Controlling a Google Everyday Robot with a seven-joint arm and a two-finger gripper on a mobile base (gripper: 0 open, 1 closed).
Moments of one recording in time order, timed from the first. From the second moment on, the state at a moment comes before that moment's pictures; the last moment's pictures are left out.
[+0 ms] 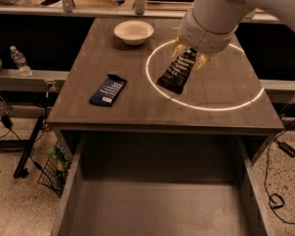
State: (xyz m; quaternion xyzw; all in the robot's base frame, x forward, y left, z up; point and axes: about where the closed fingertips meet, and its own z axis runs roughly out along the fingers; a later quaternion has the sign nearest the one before) arm 0.561 -0.106 0.950 -0.94 0.22 -0.23 0.11
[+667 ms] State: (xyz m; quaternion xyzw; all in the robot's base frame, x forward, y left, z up) arm 0.597 -0.174 0.909 -0.94 0.23 -0.20 0.15
